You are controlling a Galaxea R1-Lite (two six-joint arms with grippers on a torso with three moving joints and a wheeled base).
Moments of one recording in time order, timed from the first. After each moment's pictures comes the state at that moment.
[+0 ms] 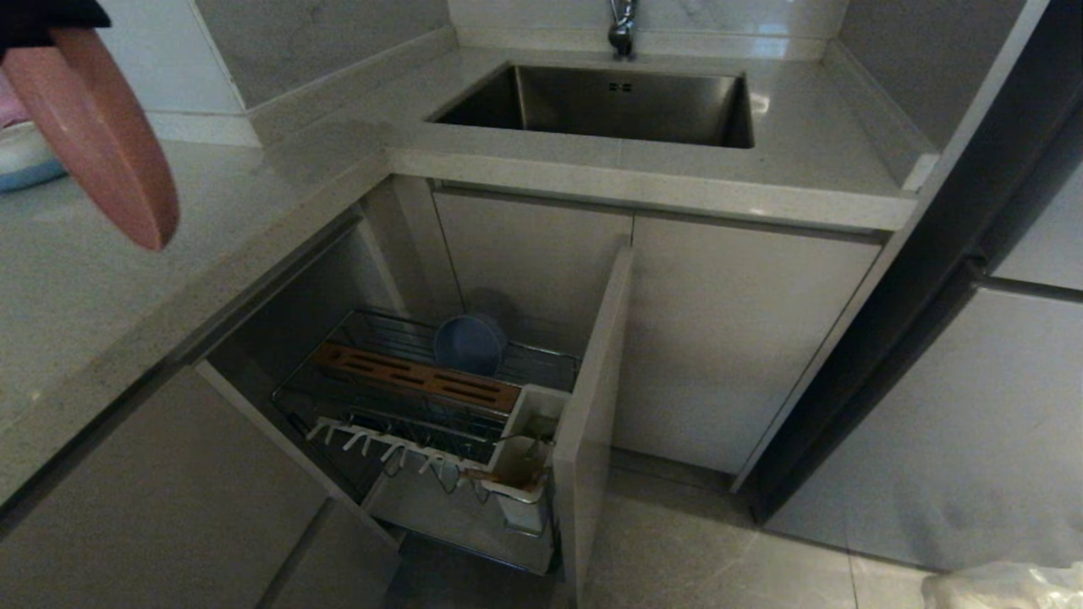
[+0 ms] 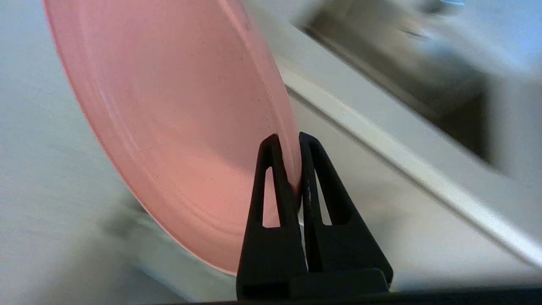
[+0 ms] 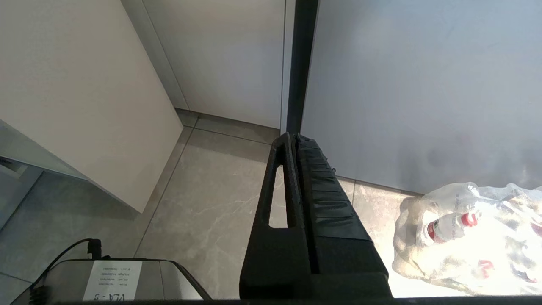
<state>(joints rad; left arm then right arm) -0.60 1.35 -1.84 0.55 0.77 -0.42 -0.01 0.00 -0.06 0.17 0.00 0.00</state>
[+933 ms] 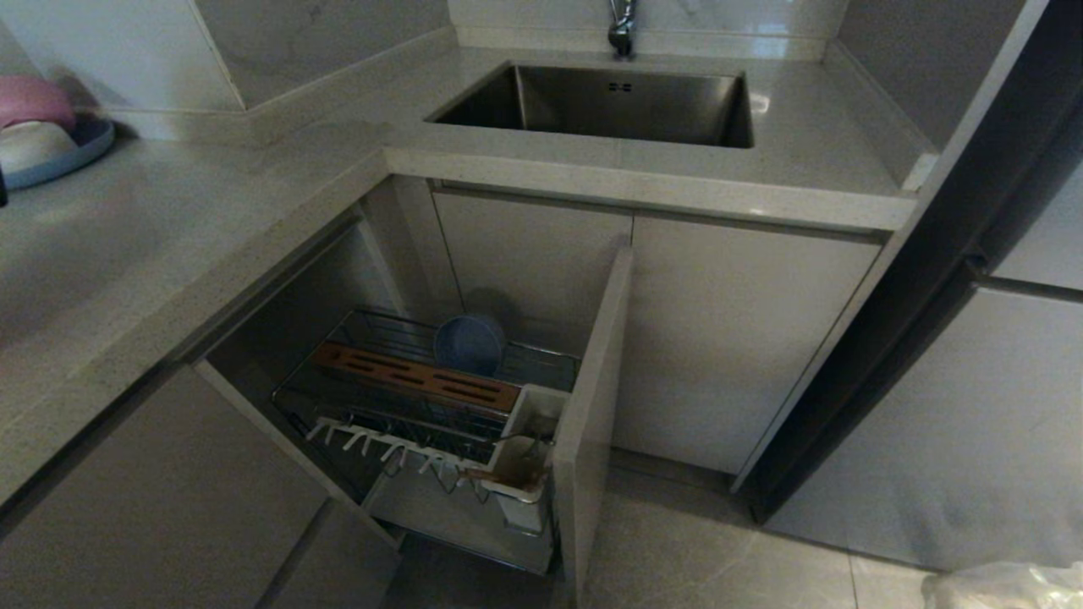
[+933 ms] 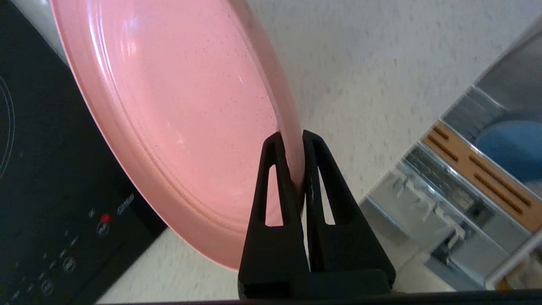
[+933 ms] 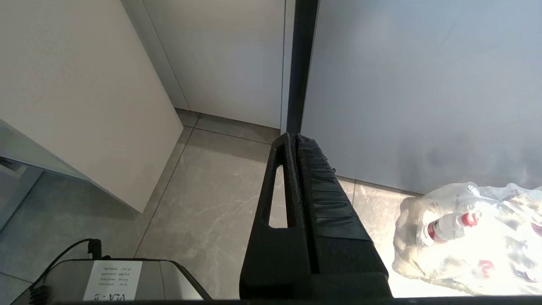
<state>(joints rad) 0.04 1.47 -1.94 0.98 0.51 -0.17 -0.01 0.00 -0.06 0.17 0.00 0.00</state>
